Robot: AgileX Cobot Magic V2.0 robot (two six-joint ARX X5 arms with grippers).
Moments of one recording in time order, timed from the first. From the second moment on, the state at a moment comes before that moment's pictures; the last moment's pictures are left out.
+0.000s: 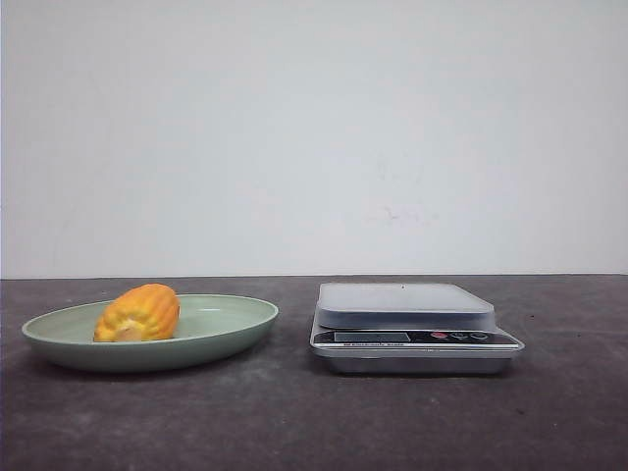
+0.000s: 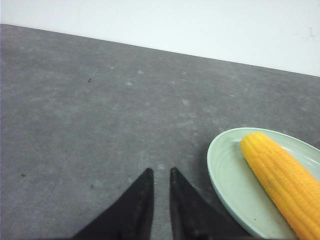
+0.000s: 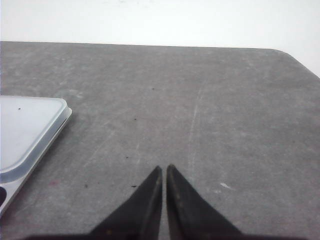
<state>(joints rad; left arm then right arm) -0.01 0.01 0.03 -0.18 0.03 -0.16 0.02 0.01 0.02 -0.18 -0.03 0.03</state>
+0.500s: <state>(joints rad) -0.01 0.01 0.03 -0.18 0.03 -0.16 0.02 0.01 0.02 -0.18 -0.03 0.08</state>
